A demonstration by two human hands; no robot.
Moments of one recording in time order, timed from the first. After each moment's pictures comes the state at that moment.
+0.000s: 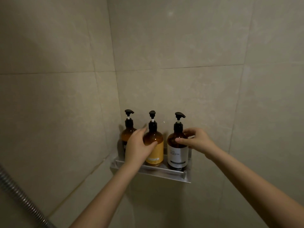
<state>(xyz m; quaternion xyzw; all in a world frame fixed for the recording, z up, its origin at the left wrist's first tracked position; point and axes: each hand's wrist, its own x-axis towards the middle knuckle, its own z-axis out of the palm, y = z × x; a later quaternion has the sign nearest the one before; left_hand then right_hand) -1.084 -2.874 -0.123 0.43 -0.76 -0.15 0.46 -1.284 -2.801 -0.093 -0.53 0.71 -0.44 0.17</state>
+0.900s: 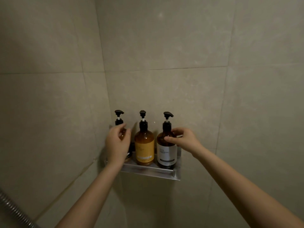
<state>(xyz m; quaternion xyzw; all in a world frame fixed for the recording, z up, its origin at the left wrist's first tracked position) -1.066 -2.887 -0.120 0.41 -0.67 -0.17 0.60 -1.278 -2.800 -0.098 -0.52 0.70 -0.46 0.17</state>
